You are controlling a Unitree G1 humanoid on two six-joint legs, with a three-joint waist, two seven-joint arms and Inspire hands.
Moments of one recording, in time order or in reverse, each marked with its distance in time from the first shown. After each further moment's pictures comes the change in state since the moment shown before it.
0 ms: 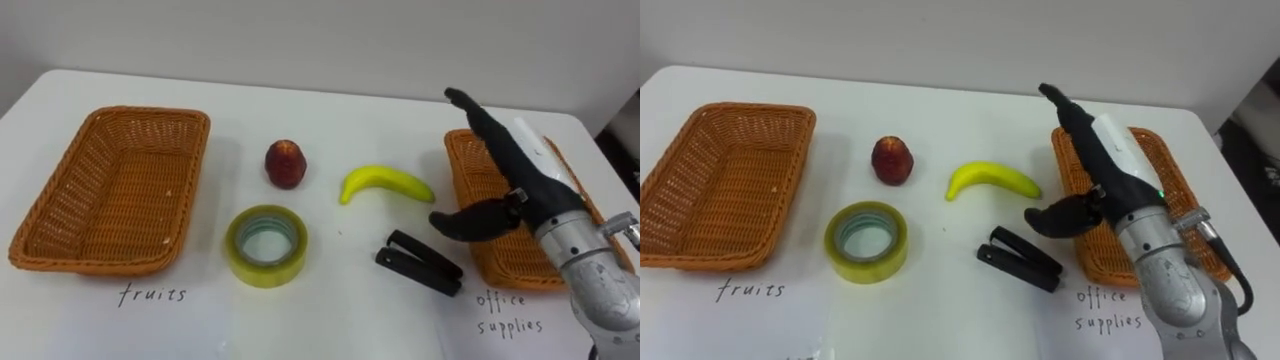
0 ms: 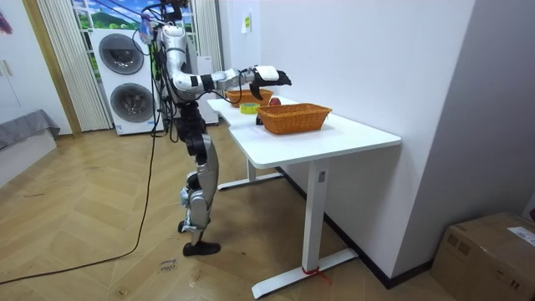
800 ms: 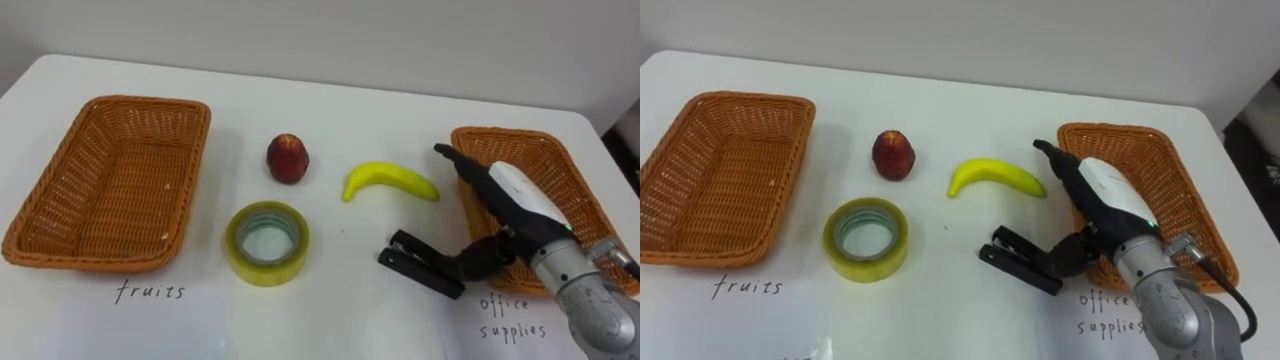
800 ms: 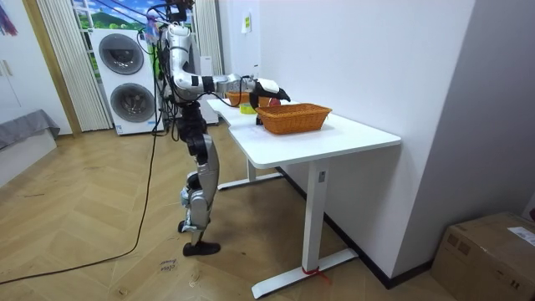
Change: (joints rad) left arm 0.002 0.021 -0.023 -0.010 -0.003 -0.012 0.005; right arm 0.057 0.000 0.005 0.033 -0.145 0.014 0.061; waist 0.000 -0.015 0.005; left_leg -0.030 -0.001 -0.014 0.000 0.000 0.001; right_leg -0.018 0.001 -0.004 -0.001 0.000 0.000
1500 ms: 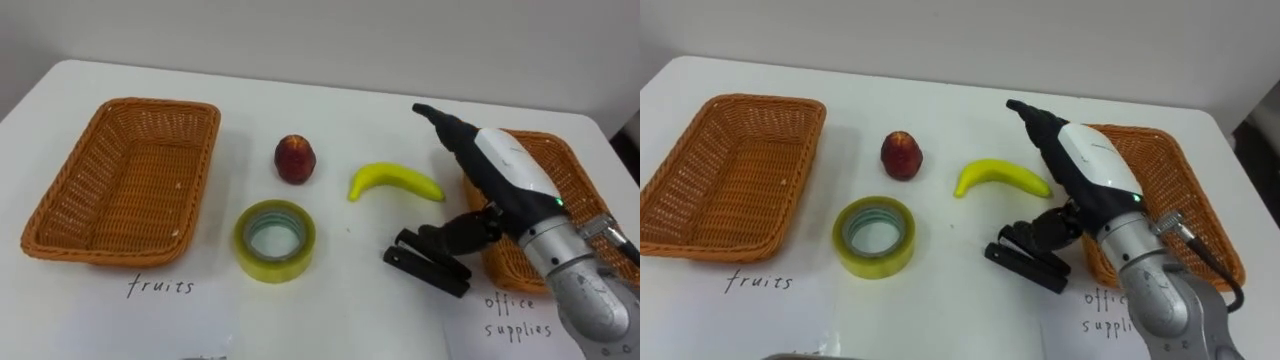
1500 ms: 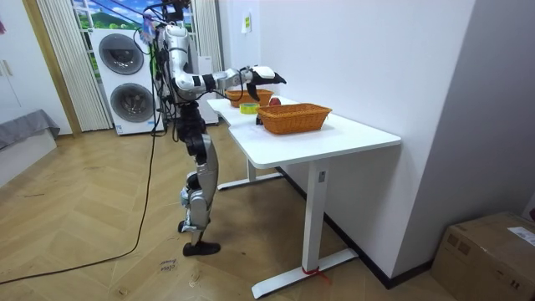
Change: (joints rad) left arm 0.003 0.016 -0.020 0.000 0.000 -0.023 0.006; right arm -0.041 0.000 0.039 -0.096 -0.016 -0.077 -0.063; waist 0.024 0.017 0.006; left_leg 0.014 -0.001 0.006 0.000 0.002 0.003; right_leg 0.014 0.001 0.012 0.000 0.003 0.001
